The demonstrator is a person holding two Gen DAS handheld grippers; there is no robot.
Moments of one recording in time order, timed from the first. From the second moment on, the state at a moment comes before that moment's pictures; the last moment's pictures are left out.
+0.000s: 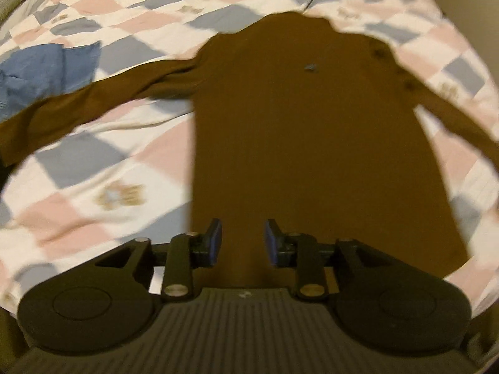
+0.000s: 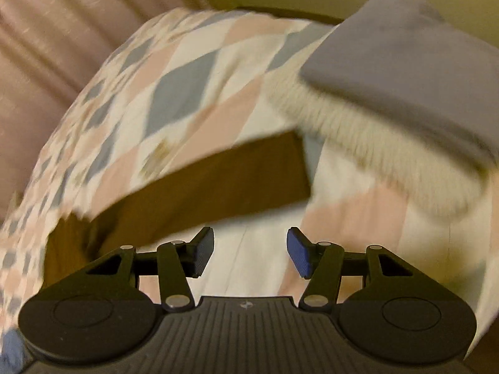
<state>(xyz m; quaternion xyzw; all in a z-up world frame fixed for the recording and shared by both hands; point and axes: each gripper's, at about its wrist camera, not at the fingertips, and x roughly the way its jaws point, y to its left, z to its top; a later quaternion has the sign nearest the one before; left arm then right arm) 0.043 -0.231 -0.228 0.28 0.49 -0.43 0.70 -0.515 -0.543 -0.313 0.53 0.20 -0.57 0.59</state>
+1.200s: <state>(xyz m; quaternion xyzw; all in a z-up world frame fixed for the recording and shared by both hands) 0.030 -0.193 -0.234 0.19 0.53 -0.29 0.78 -0.505 -0.603 -0.226 0.25 0.26 -0.70 0.62</state>
